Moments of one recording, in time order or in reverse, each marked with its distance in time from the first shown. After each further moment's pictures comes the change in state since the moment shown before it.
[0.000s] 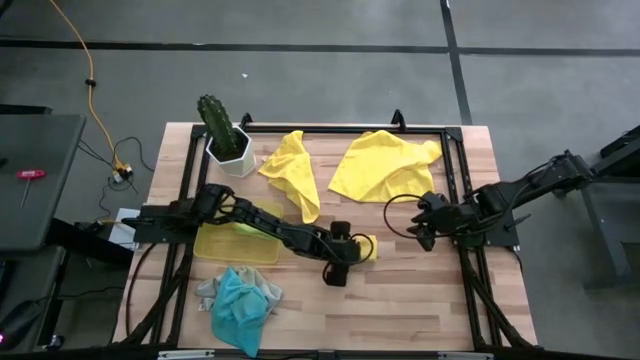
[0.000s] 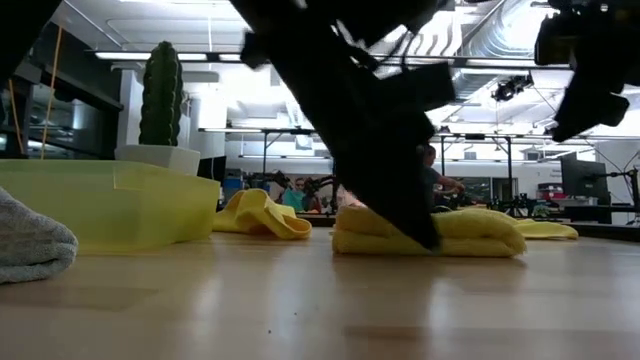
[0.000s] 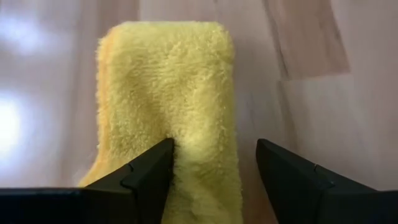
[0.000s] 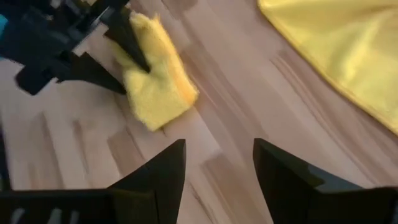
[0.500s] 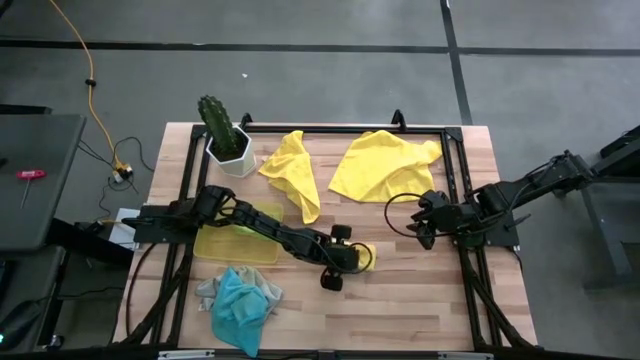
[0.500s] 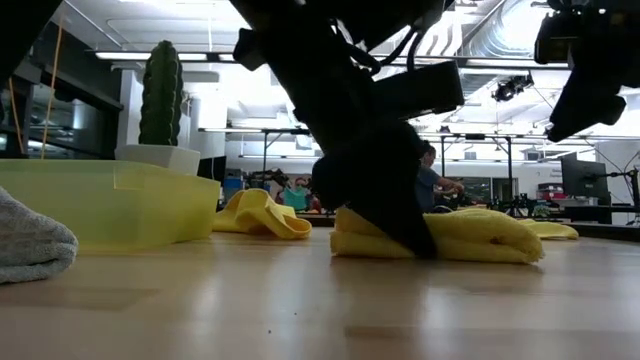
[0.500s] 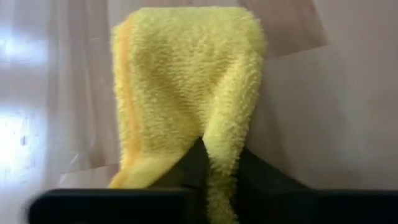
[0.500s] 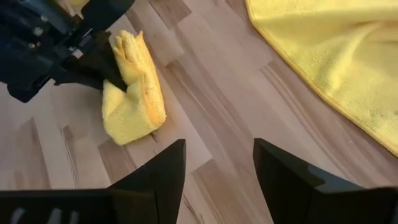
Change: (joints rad) left arm -0.003 0.037 0.005 -0.057 -0.015 0.084; right arm 0.000 -0.007 0.000 0.000 0.043 -0.013
